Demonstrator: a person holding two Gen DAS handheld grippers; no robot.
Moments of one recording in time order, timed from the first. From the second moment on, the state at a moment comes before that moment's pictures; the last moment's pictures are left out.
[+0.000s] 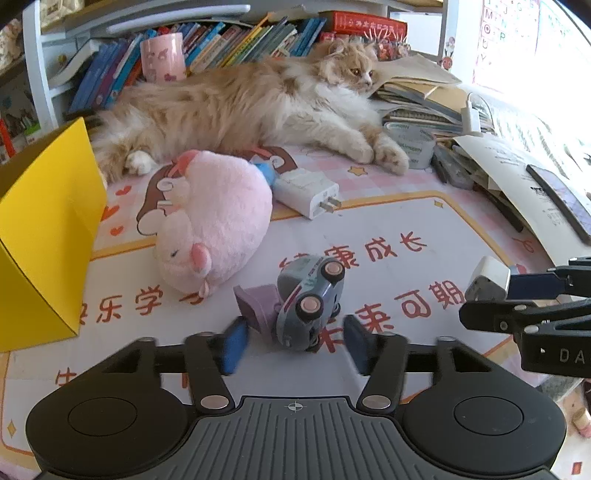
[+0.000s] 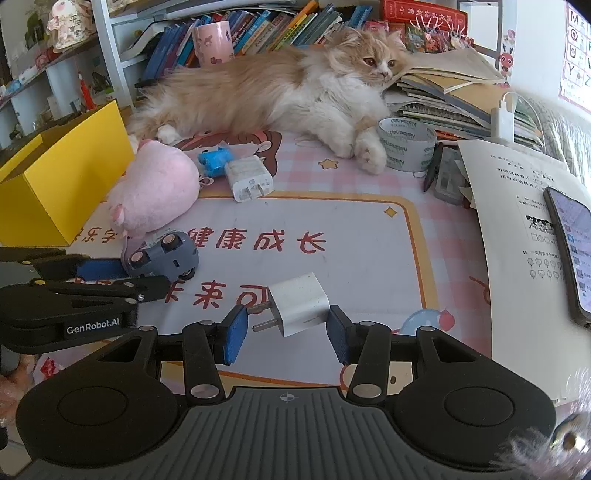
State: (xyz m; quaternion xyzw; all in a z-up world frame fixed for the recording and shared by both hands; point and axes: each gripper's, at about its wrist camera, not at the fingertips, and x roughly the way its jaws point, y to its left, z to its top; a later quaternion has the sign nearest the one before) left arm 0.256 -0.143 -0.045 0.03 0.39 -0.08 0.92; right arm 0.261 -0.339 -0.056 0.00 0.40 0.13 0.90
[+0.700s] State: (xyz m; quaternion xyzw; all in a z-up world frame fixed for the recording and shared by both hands) left arm 0.290 -0.160 -0.058 0.06 0.39 -0.11 0.91; right arm 0.266 -0.344 -0.063 -0.01 0.42 0.14 0.90
